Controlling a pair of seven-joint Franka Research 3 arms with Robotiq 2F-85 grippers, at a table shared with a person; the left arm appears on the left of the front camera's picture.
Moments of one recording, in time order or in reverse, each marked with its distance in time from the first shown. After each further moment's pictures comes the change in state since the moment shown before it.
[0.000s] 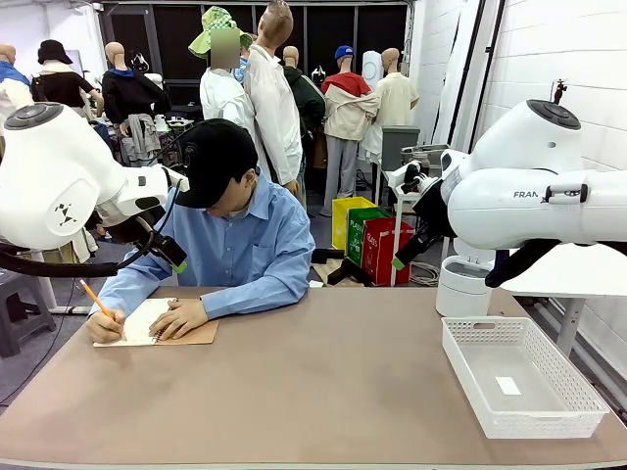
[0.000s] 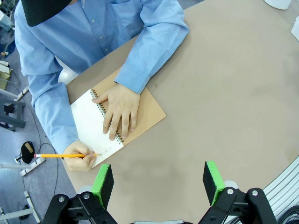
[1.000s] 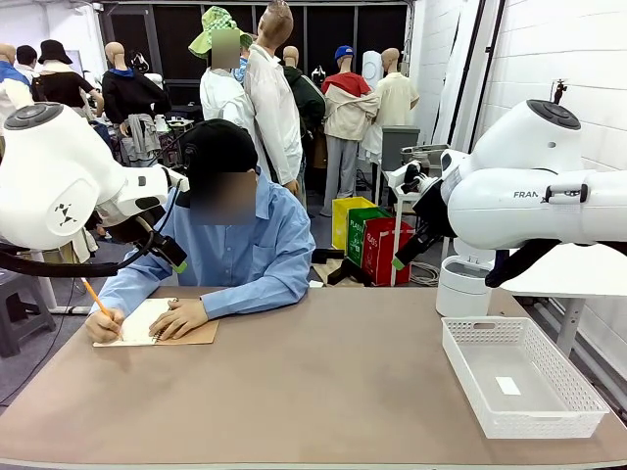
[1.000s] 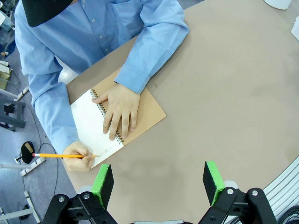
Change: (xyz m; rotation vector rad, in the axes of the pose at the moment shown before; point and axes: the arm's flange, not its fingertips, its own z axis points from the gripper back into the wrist) left arm 0.000 0.000 0.000 0.000 0.000 0.000; right arm 0.000 0.000 0.000 0.000 0.000 0.000
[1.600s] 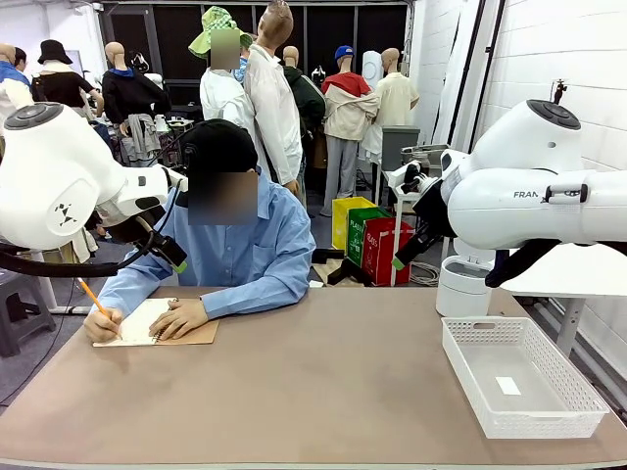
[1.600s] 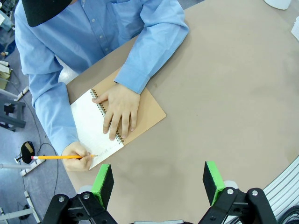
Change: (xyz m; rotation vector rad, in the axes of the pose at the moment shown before) left arm 0.000 0.000 0.000 0.000 0.000 0.000; right arm 0.000 0.000 0.000 0.000 0.000 0.000
